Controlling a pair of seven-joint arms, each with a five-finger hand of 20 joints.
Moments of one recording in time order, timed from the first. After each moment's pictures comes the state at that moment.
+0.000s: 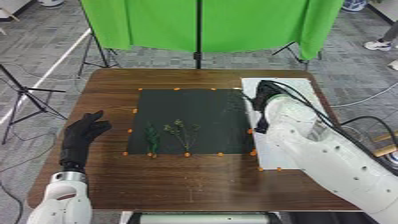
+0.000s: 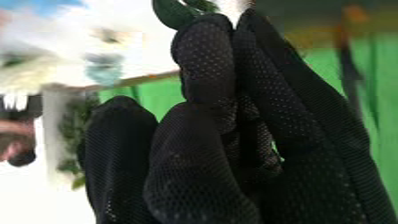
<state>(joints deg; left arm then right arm) 113.3 -74.7 -100.4 -105.3 66.2 4.4 9.6 -59.2 -50.2 44.0 -103.7 -107.8 -9.1 56.2</state>
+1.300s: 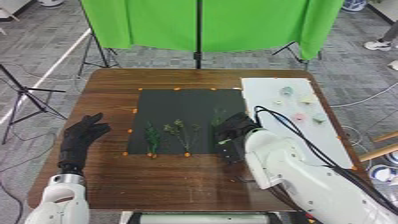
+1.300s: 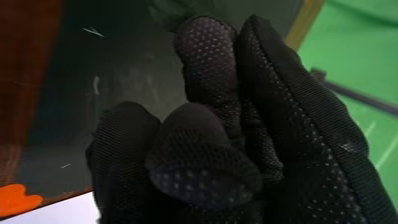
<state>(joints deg) 114.4 -74.9 -101.2 -105.9 66.5 3.8 8.8 -69.6 -52.1 41.7 -114.0 -77.1 31.0 55.9</state>
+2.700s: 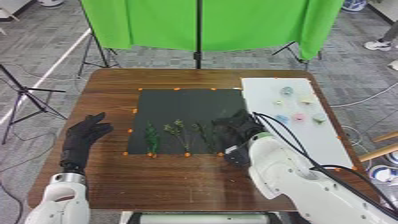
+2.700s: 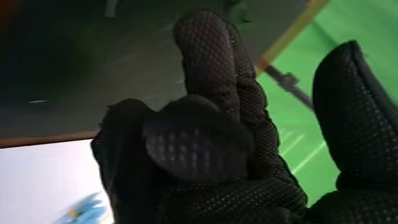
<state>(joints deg) 114.0 -75.0 -101.1 -105.8 66.8 2.4 7.9 -72.4 -49.3 40.8 -113.1 -91.9 20.5 48.0</state>
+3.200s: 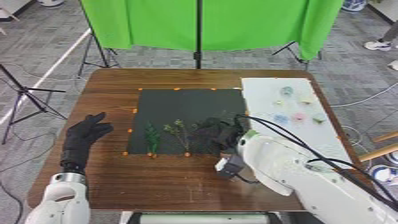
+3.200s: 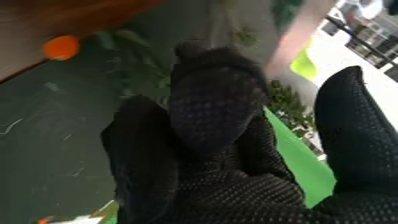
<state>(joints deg) 113.9 -75.1 -101.1 -105.8 66.8 2.4 7.9 -71.0 -49.4 42.3 -114.3 -86.8 -6.9 34.8</state>
